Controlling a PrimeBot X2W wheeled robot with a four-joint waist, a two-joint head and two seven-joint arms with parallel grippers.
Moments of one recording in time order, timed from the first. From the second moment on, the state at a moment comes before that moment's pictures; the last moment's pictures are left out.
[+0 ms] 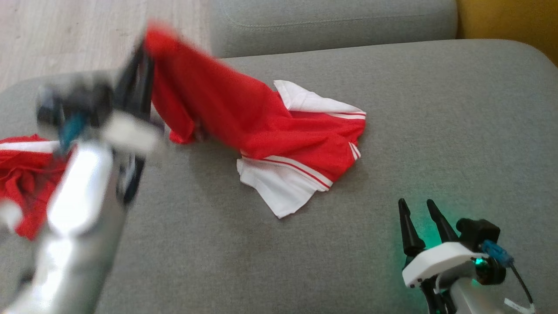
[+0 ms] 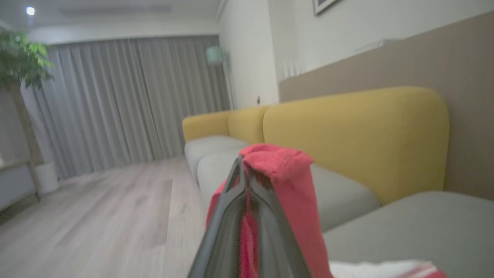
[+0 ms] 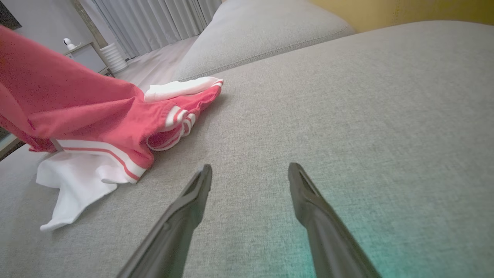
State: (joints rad) left arm -0.78 0.26 -0.41 0.59 -0.34 -0.13 -0.26; right arm -0.18 -0.06 0.13 0.67 0.32 0.13 -0.26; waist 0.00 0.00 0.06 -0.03
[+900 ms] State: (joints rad) left arm -0.16 0.05 -0.13 0.53 -0.23 -0.09 -0.26; right arm -0.25 -0.05 0.22 0.73 0.34 0.13 -0.26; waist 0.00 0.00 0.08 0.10
